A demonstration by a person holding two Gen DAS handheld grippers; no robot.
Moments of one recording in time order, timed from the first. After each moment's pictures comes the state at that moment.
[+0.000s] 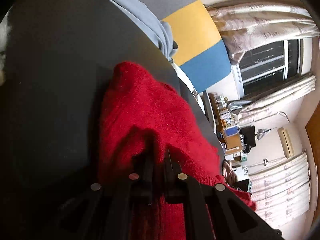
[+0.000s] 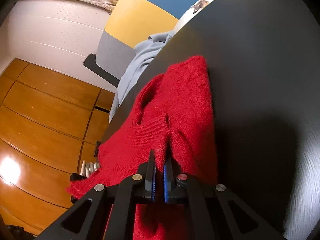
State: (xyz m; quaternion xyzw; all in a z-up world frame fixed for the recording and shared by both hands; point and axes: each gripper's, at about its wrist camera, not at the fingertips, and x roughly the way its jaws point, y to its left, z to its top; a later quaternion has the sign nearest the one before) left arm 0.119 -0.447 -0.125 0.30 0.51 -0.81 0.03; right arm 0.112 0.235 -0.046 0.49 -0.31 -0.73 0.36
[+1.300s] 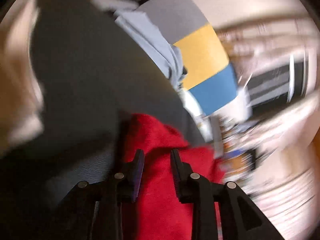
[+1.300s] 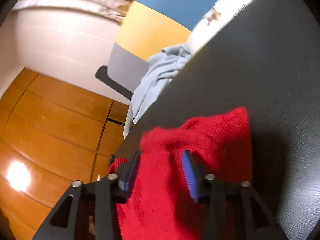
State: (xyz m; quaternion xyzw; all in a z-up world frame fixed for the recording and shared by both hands) left arm 0.149 -0.475 -0.098 0.28 0.47 -0.83 0.11; right arm 0.067 0.232 -0.015 0.44 -0.34 -0.74 0.38
